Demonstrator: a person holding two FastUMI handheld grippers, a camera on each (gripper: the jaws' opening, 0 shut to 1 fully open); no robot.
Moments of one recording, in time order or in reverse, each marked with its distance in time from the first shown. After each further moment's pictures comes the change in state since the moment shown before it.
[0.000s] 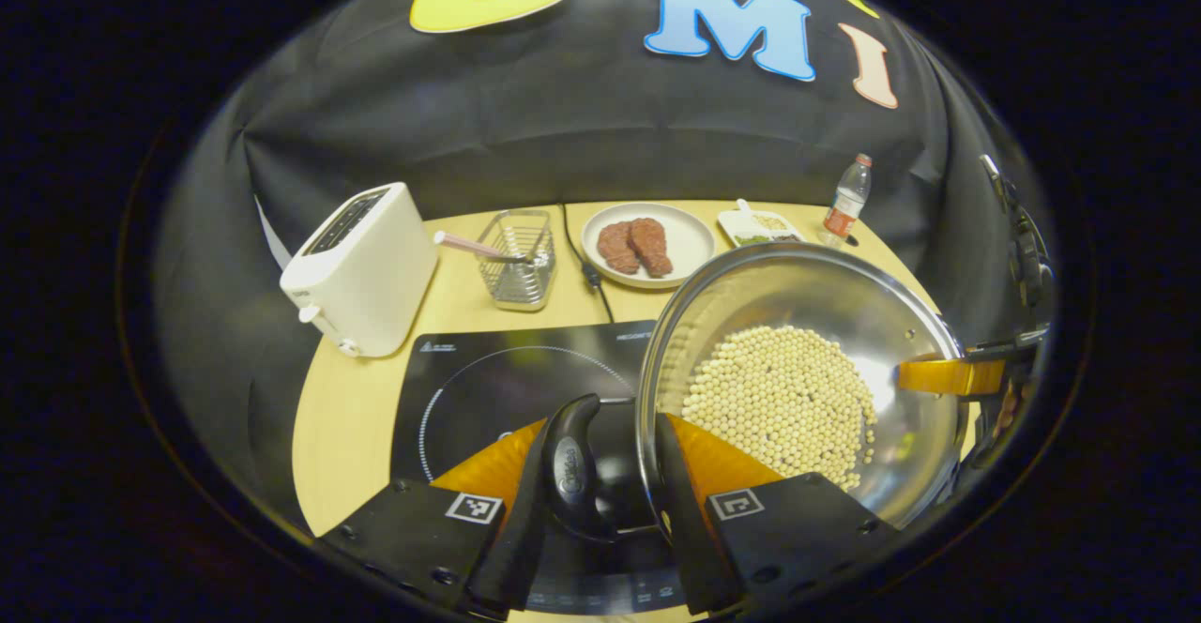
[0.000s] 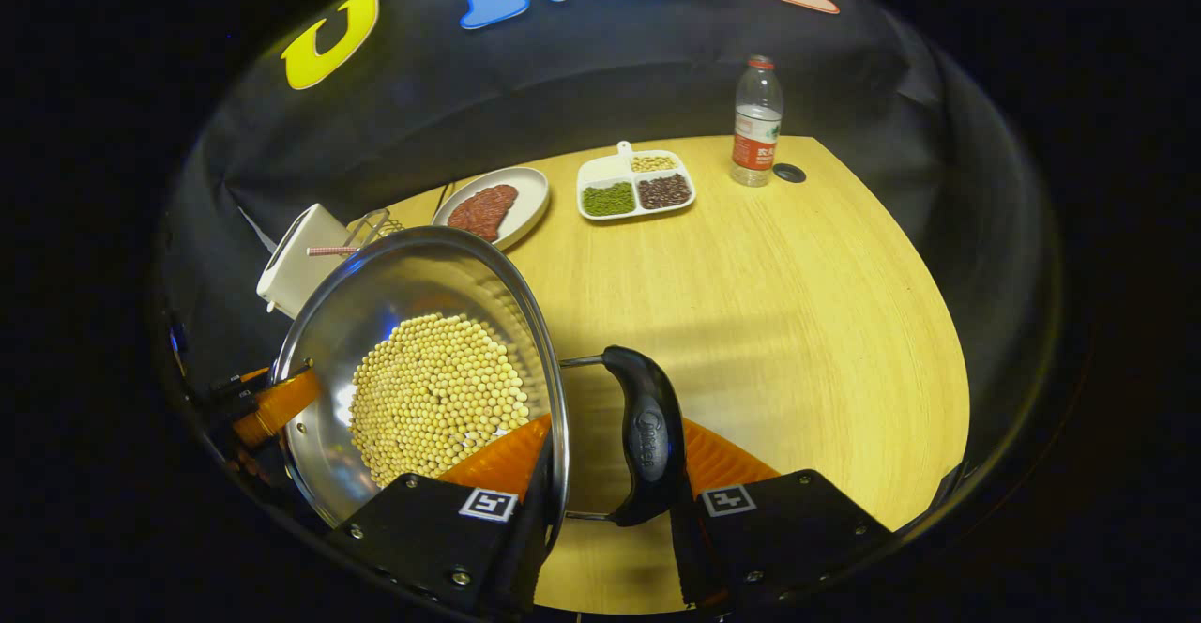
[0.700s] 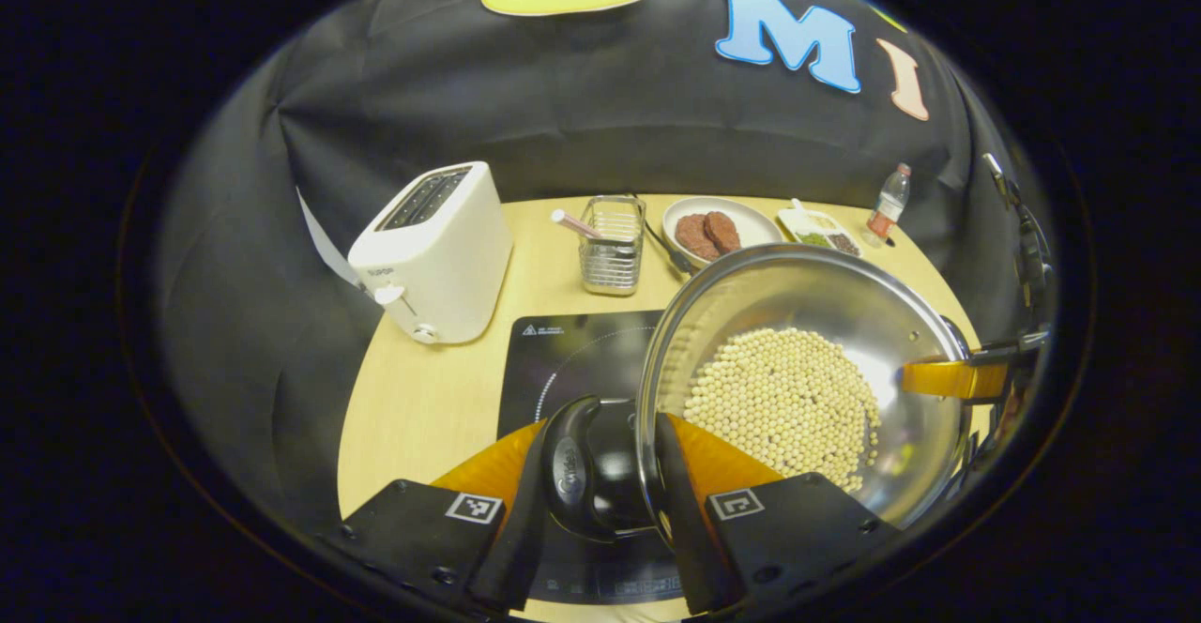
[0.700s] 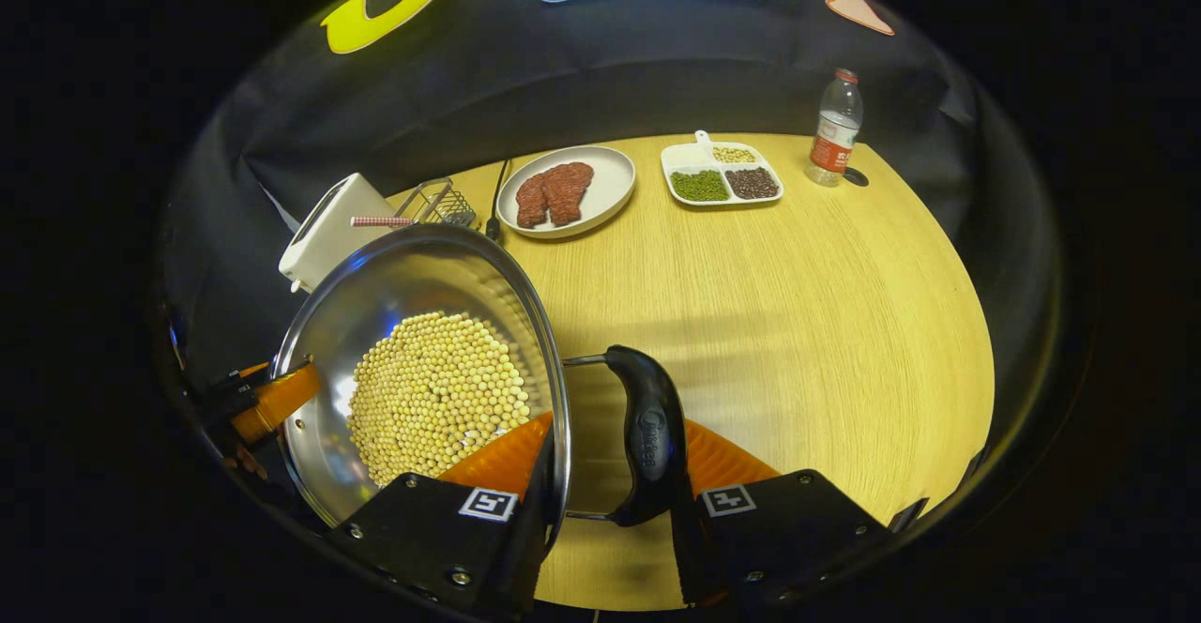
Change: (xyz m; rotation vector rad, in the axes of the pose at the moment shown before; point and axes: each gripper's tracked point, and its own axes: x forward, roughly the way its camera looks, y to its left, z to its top) left arm -0.006 0.051 -0.010 -0.029 0.015 0.038; right arm 0.016 0.093 -0.011 -0.041 0.030 0.037
